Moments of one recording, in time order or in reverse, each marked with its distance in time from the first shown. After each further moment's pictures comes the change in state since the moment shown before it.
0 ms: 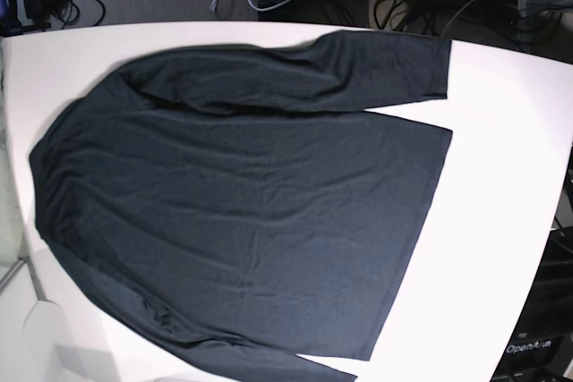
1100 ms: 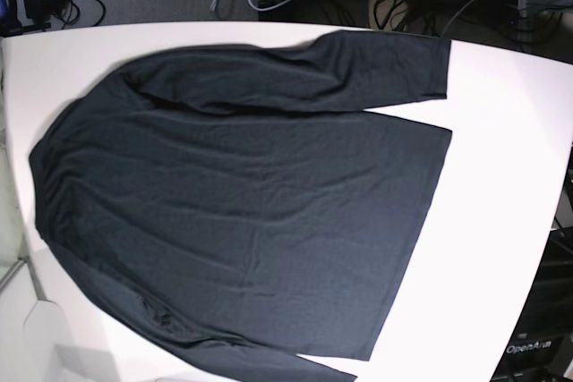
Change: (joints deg) left arm 9.2 -1.7 -0.1 -0.3 -0.2 0.0 -32.9; right arm -7.5 3.0 -0.3 -0.9 -3.1 -0.2 16.0
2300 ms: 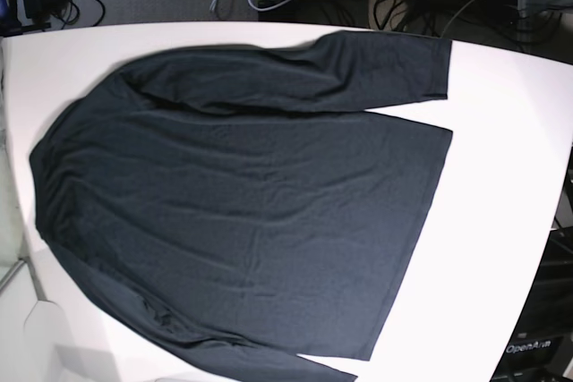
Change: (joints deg) left arm 6.8 -1.8 0.1 0.0 -5.1 -0.4 -27.8; right arm -5.9 5.7 0.0 -0.1 2.1 0.0 22.9
